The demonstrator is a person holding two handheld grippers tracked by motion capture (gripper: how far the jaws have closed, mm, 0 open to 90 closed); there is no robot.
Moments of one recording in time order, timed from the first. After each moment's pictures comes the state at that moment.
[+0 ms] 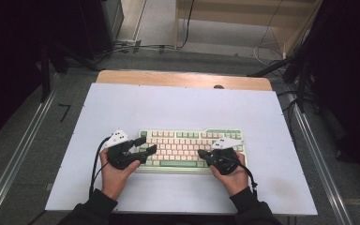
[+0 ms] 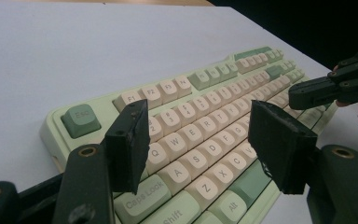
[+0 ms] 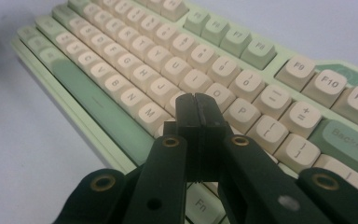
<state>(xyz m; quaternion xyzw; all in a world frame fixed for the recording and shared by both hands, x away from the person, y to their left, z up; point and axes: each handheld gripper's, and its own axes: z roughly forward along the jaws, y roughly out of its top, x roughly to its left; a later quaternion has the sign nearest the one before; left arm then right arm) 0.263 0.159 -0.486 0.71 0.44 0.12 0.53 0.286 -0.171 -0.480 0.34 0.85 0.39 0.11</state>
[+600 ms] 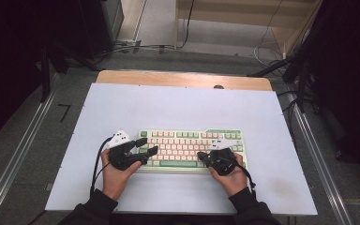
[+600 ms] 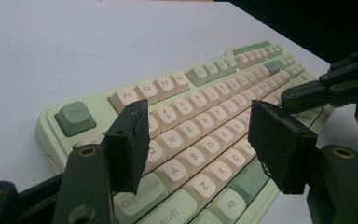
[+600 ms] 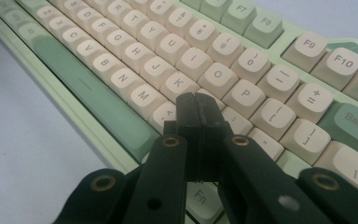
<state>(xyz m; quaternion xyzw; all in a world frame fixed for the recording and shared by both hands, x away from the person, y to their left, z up) 0.263 0.156 -0.487 0.72 0.43 0.12 0.53 0.287 -0.168 -0.485 0.35 0.86 0.36 0.11</state>
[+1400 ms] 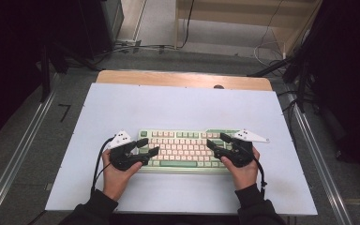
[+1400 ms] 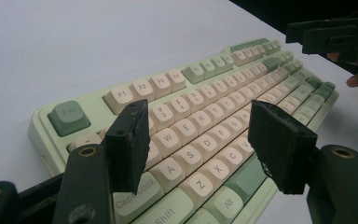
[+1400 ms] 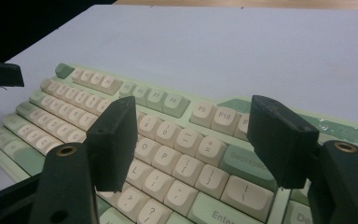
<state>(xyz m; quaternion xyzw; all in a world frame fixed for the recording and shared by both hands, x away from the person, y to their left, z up) 0.262 0.154 -0.488 0.72 0.43 0.12 0.53 0.302 -0.209 -0.471 0.44 0.74 0.48 0.14</state>
